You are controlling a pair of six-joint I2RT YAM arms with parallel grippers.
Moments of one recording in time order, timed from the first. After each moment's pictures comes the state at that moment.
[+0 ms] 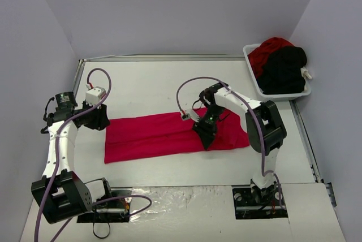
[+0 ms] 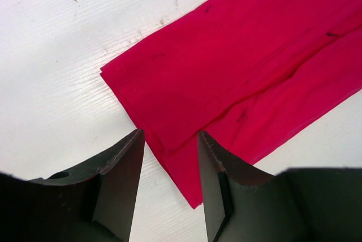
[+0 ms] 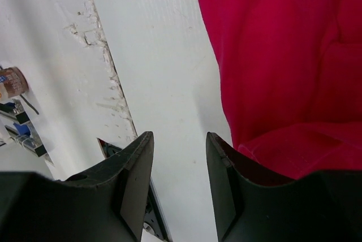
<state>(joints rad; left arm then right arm) 0.32 1.16 0.97 -0.79 0.59 0.52 0.52 1.93 1.39 -1.29 -0.65 -0.81</state>
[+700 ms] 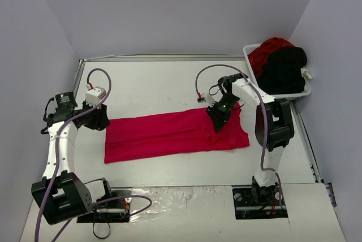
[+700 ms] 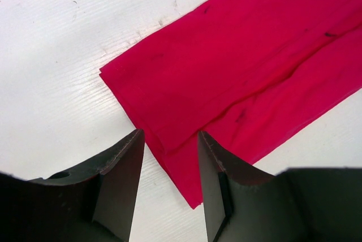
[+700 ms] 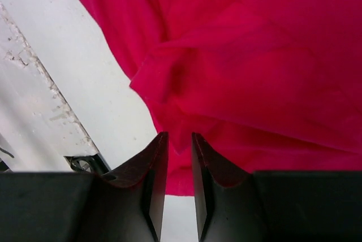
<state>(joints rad) 0.32 1.15 0.97 -0.79 0.59 0.52 0.30 1.93 1.45 -1.22 -0.54 -0.76</state>
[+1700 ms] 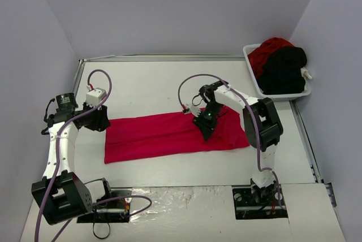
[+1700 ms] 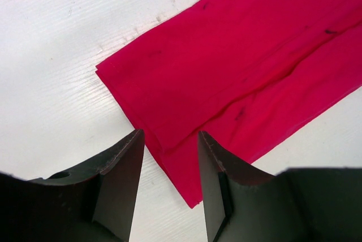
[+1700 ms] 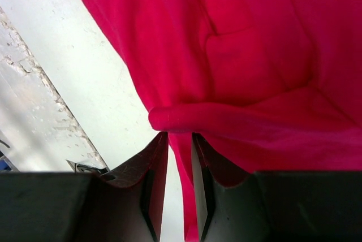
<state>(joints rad) 0.32 1.15 0.95 -0.79 0.59 0.52 0.49 2.01 1.44 -1.16 -0.50 -0.68</state>
